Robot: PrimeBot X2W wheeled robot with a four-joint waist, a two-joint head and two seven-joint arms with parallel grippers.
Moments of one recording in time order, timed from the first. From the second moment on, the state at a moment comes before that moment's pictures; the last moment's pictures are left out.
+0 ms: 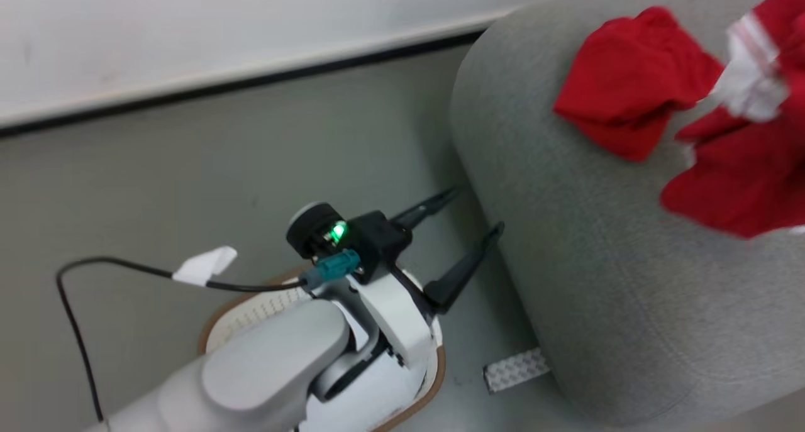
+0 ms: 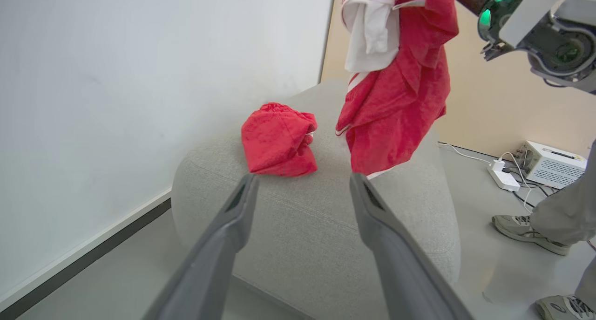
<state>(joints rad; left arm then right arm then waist) -0.87 0.36 -1.14 0.21 -0.70 0.11 -0.24 -0.60 -0.42 0.01 0.25 0.40 0.13 -0.20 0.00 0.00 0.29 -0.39</state>
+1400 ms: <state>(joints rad) -0.84 0.44 -1.08 0.22 -0.72 0.12 -0.25 -0.74 -0.54 0.00 0.77 0.42 0.13 0.24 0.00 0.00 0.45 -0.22</state>
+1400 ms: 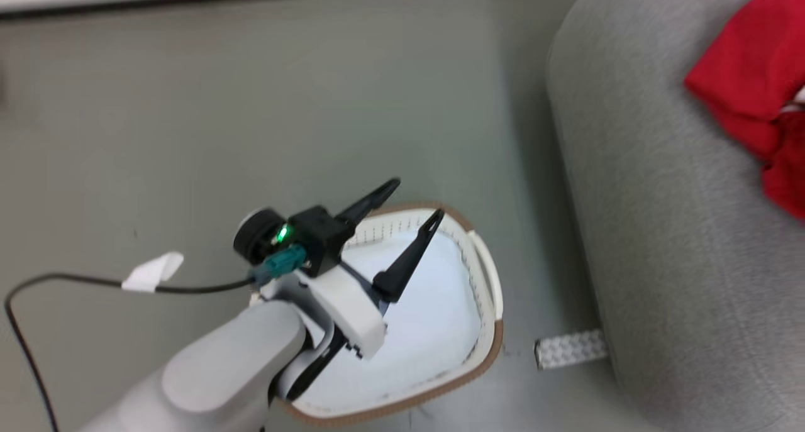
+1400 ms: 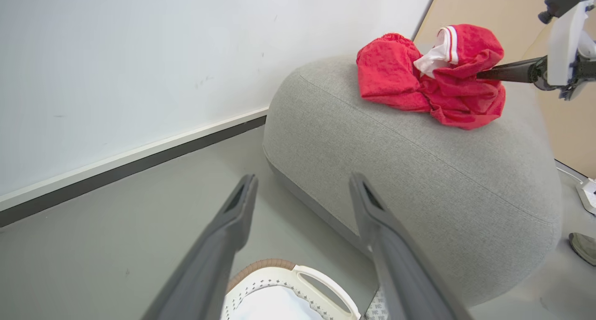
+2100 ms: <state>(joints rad) -0.45 0.43 -0.69 0.18 -0.70 0.19 -0.26 -0.48 -0.56 0.08 0.16 0.54 0.13 0.21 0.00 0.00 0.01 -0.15</state>
